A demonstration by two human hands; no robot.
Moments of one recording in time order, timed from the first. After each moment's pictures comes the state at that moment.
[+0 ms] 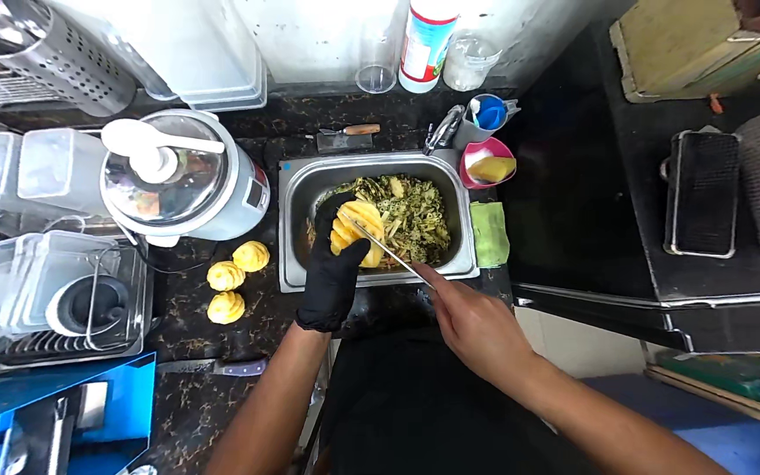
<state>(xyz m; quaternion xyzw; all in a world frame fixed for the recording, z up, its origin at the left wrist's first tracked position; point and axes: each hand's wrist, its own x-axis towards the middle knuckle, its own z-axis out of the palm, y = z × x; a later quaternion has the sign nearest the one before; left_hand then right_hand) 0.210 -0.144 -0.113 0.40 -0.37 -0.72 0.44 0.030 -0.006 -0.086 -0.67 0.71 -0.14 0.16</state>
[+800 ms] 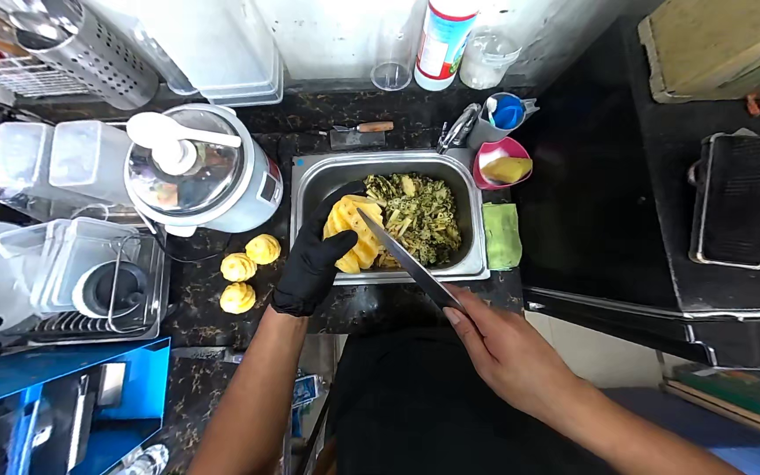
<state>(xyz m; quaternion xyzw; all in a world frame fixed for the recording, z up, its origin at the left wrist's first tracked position) 0.245 -0.172 -0.095 0.34 -0.46 -0.73 0.37 0.021 0.011 -0.059 -0.65 0.67 -0.21 0.29</state>
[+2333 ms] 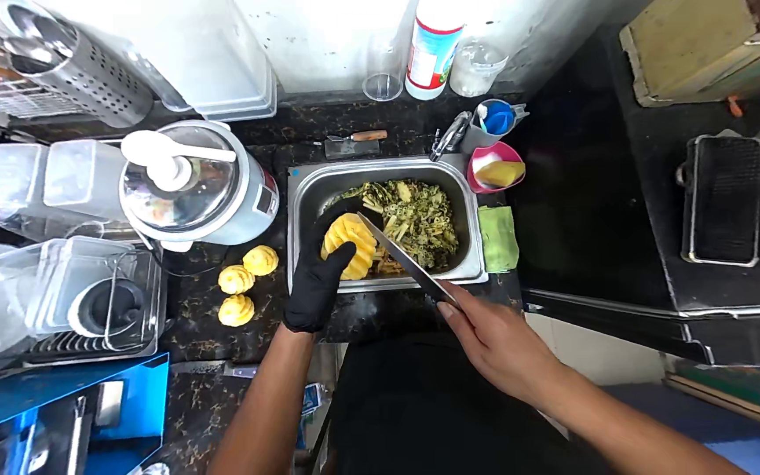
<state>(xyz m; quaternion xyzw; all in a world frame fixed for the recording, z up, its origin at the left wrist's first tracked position) 0.243 -0.161 -0.123 0.43 -0.46 -0.68 0.38 0.016 -0.001 -0.071 -0.63 0.69 -0.17 0.31</state>
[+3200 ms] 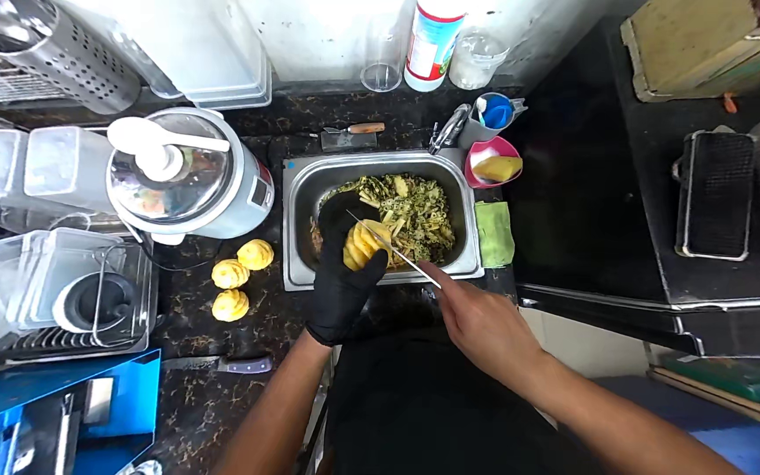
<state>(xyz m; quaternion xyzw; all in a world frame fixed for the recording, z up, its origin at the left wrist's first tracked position) 0.223 -0.133 -0.121 0.51 -0.60 -0.51 0.34 0.031 -0.010 -0.086 -0.68 0.71 -0.07 0.17</state>
